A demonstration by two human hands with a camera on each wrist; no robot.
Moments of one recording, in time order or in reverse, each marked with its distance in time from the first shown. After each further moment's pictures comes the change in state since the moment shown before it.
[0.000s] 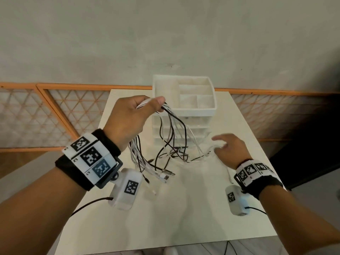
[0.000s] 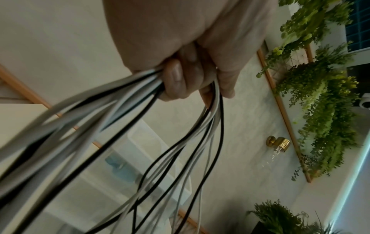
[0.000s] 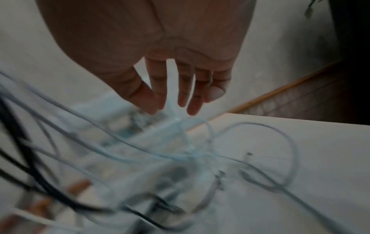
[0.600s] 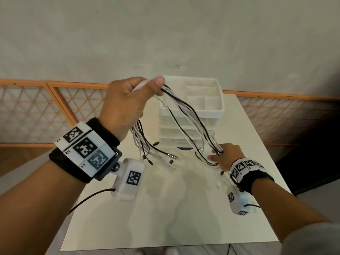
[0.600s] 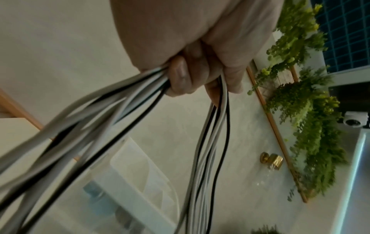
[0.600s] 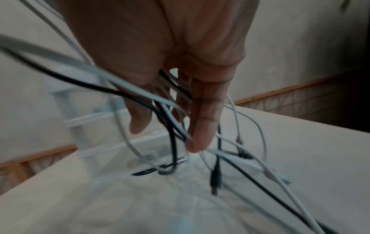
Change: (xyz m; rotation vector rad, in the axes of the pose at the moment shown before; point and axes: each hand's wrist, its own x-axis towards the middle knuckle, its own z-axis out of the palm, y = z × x) left_hand 0.000 0.027 -0.021 -0.105 0.093 0.165; right_hand 0.011 -0.013 0.021 -0.204 -0.268 0.200
